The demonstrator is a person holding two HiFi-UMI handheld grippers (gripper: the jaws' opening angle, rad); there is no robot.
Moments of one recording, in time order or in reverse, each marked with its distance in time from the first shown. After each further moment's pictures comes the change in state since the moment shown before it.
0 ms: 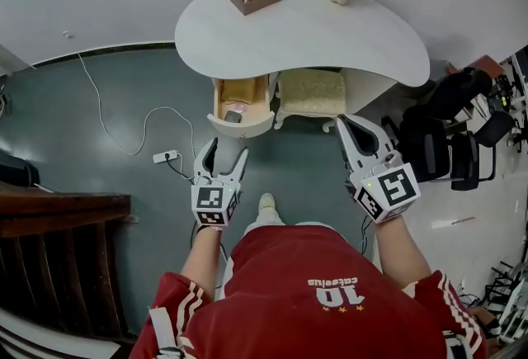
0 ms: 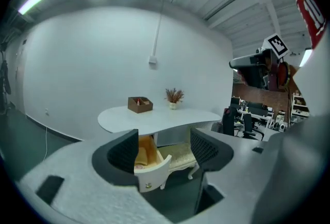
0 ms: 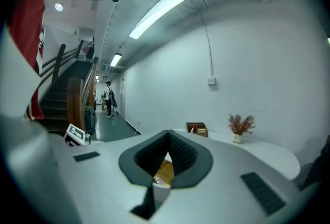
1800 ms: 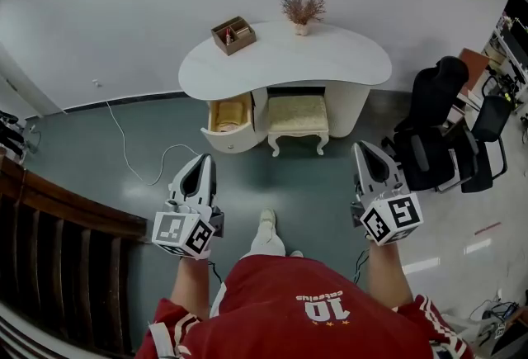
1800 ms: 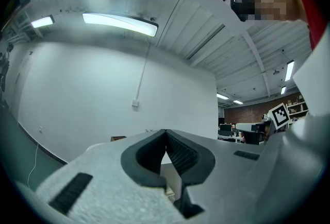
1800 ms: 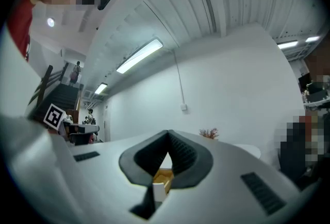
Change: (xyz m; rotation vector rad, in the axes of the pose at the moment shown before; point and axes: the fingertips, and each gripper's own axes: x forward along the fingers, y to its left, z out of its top) left arm -0.220 -0.216 0.171 0.016 -0.364 -0.050; right arm -0.327 -0.019 0.016 0.162 -0.286 -0.205
